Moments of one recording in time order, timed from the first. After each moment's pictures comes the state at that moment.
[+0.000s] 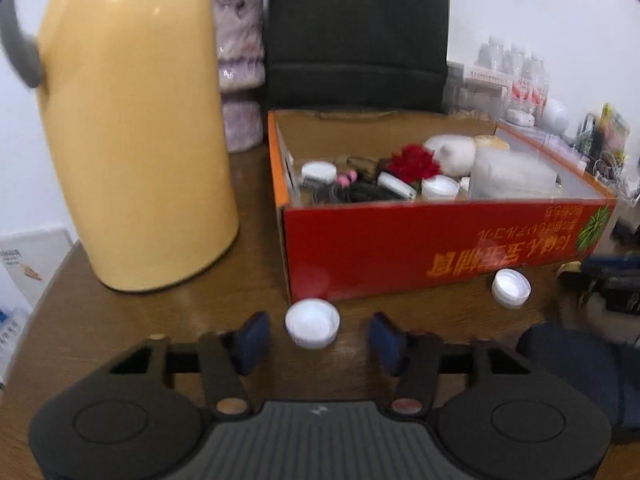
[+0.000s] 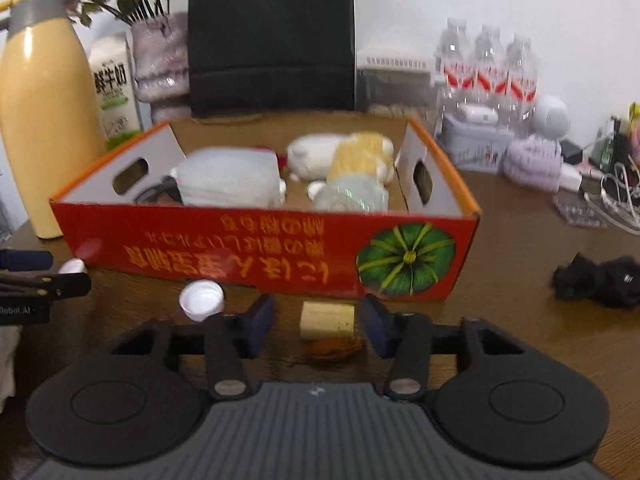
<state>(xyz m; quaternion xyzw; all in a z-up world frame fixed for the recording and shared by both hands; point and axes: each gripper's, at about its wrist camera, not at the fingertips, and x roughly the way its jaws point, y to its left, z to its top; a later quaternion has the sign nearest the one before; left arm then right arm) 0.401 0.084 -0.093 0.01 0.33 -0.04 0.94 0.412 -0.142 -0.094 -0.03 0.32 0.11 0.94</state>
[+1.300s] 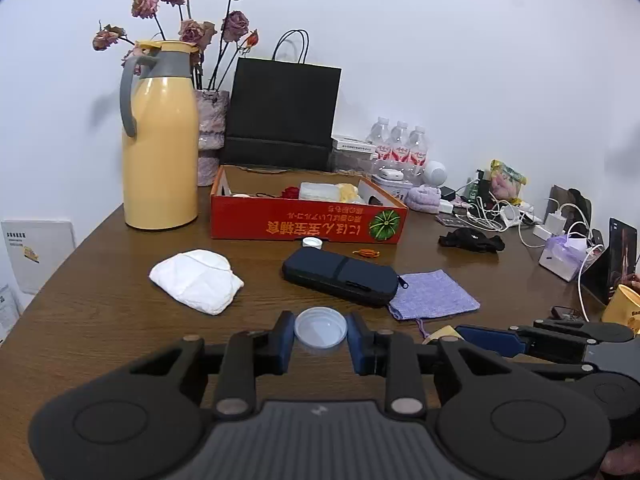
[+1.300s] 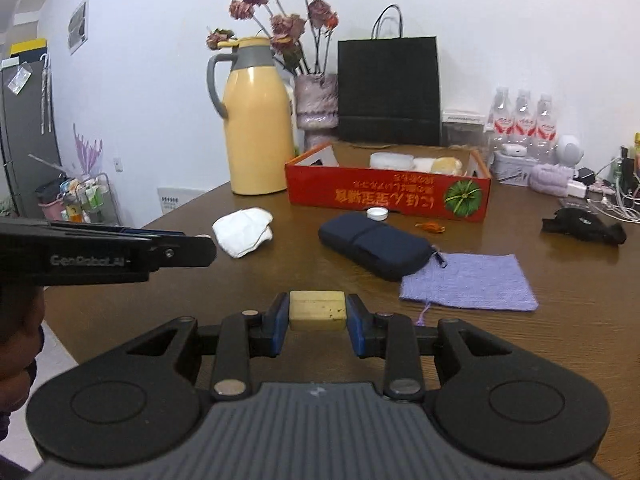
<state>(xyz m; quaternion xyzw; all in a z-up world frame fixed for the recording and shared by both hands) 0.095 0.006 -0.031 -0.04 0.25 -0.08 0.96 0.117 -0.164 -0.045 -0.01 0.24 0.24 0.94</state>
